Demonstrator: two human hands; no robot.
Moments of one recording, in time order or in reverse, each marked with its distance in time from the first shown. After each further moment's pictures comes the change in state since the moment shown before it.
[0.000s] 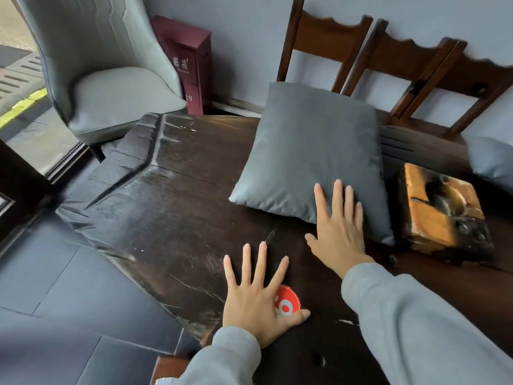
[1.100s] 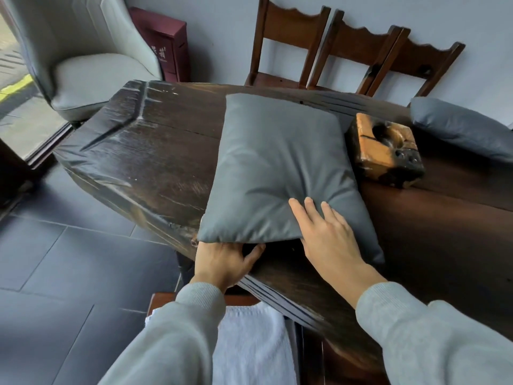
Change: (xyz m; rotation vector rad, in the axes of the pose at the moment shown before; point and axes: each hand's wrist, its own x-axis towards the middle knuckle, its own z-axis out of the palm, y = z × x) left_hand -0.099 0.003 0.015 -0.127 0.144 -0.056; right_hand -0.213 0.012 0.003 -0.039 0.093 -0.182
